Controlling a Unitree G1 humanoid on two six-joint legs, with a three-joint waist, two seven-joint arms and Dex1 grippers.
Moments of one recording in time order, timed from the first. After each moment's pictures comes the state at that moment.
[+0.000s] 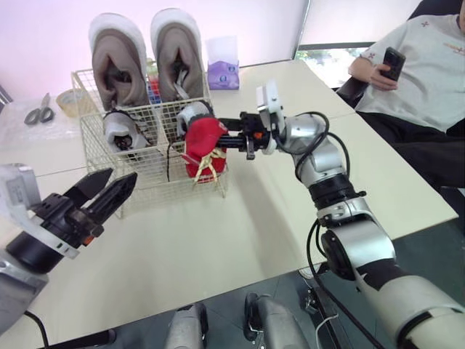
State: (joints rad) left arm 0.36 0.82 0.74 -0.84 -1.55 0.56 -0.06; right arm -1.10 -0.21 0.11 0.64 0.34 -0.04 1.33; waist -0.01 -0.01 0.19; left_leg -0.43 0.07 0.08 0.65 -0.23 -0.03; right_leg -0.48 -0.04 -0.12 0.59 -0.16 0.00
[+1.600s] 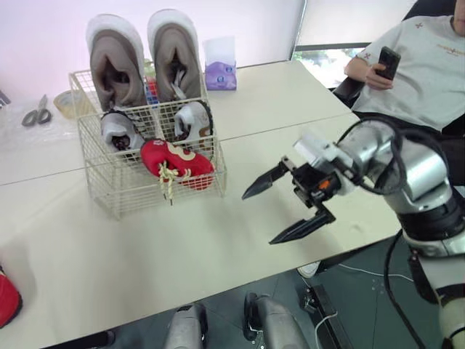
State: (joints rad) left arm 0.55 1.06 1.37 -0.29 -1.29 1.20 0.46; right arm -0.94 -0.77 0.27 -0.15 0.60 0.65 1.60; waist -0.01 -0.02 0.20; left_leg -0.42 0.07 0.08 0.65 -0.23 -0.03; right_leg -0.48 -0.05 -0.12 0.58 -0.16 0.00
